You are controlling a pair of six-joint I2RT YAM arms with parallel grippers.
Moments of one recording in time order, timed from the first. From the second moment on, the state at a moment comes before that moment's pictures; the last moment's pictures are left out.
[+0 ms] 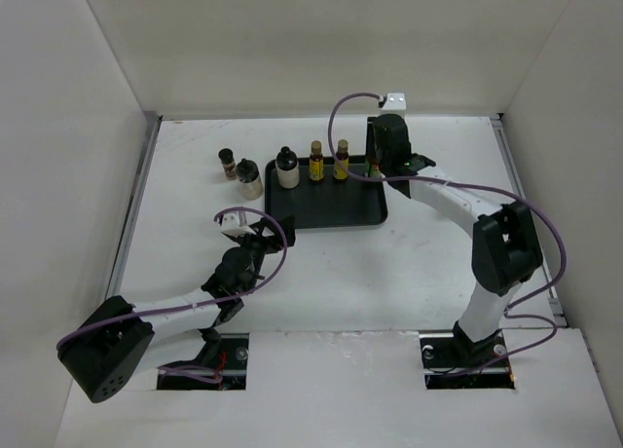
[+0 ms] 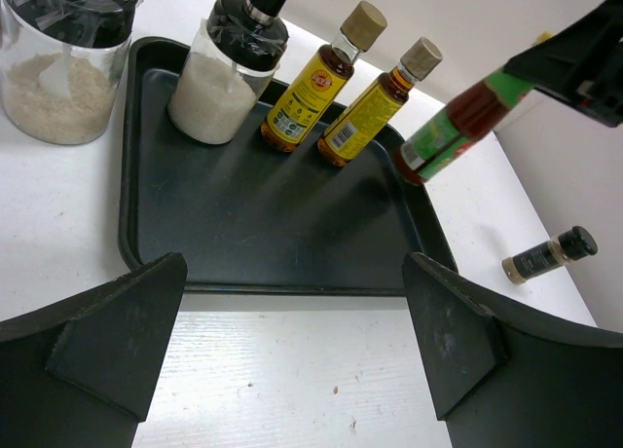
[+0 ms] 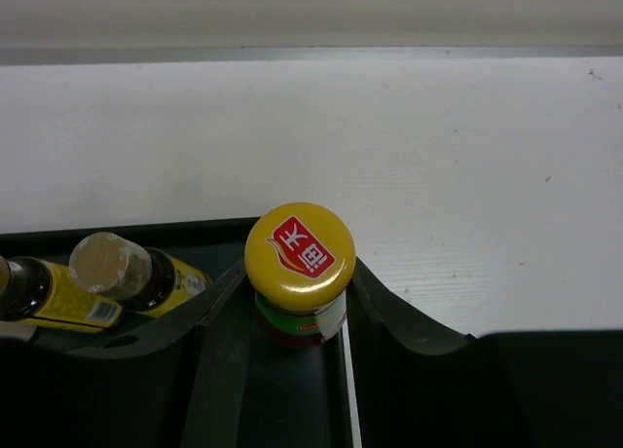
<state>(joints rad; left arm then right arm) -0.74 1.07 0.14 0.92 -0.52 -0.61 0.47 1.76 1.37 0.04 0.50 0.16</state>
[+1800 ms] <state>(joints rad) -0.38 1.46 0.81 0.25 -0.57 -0.53 0.65 1.22 0.59 0.37 0.37 0.47</state>
